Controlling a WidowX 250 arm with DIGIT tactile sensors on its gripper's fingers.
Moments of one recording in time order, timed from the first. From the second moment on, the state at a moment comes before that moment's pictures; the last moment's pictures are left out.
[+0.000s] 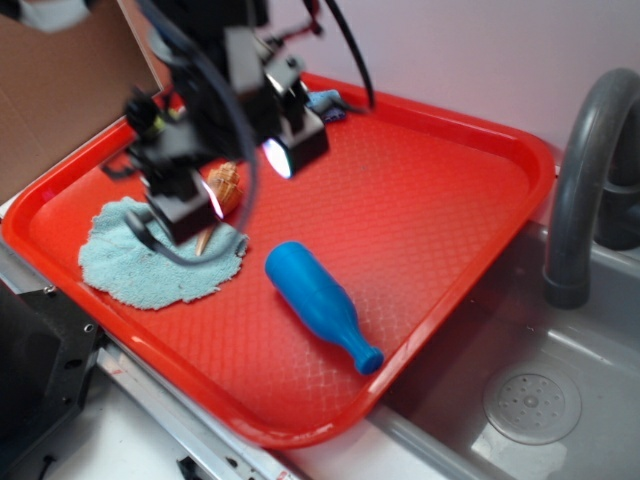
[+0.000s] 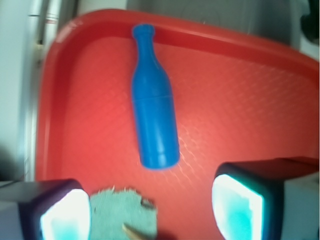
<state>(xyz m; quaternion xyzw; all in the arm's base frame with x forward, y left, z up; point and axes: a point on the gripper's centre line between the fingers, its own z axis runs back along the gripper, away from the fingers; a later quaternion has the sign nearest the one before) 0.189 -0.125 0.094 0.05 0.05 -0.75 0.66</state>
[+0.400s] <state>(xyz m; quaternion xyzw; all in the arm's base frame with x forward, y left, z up) 0.197 -0.140 0.026 0.01 0.10 -0.75 0.65</state>
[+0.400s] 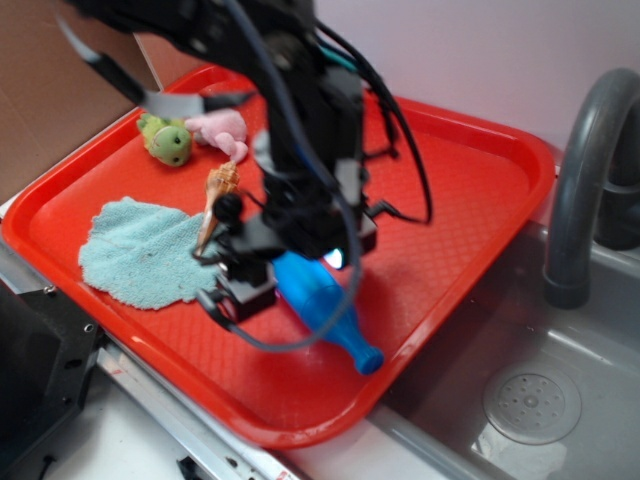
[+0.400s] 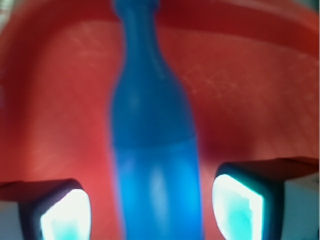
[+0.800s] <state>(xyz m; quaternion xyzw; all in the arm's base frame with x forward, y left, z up) 0.201 -0.147 0.021 0.04 0.11 -0.77 0.62</state>
